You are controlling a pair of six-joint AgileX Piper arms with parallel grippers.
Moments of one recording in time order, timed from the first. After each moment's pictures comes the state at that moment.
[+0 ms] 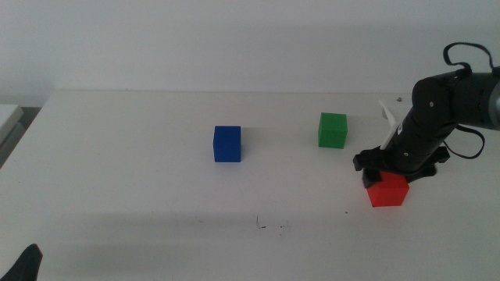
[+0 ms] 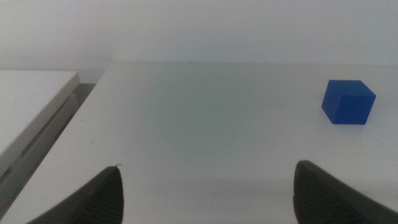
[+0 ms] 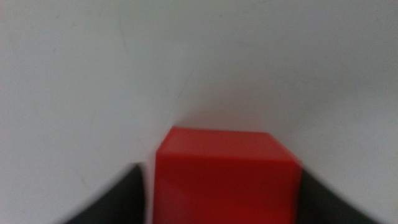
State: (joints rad) left arm 0.02 0.00 0.00 -0.17 0.29 0.11; right arm 0.27 1.92 -1.27 -0.05 0.76 0.17
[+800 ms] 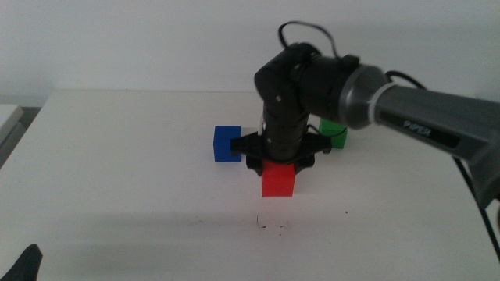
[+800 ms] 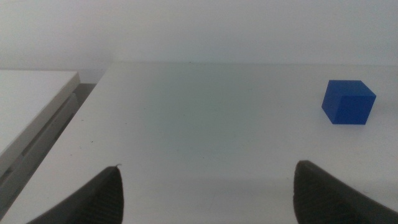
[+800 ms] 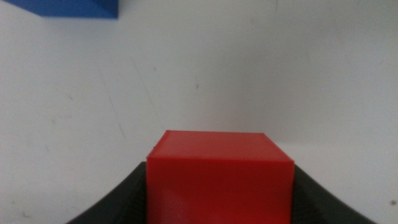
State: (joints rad) left arm 0.02 0.00 0.00 -0.17 0.29 0.11; right arm 0.71 2.12 -1.79 -0.20 1.09 0.75
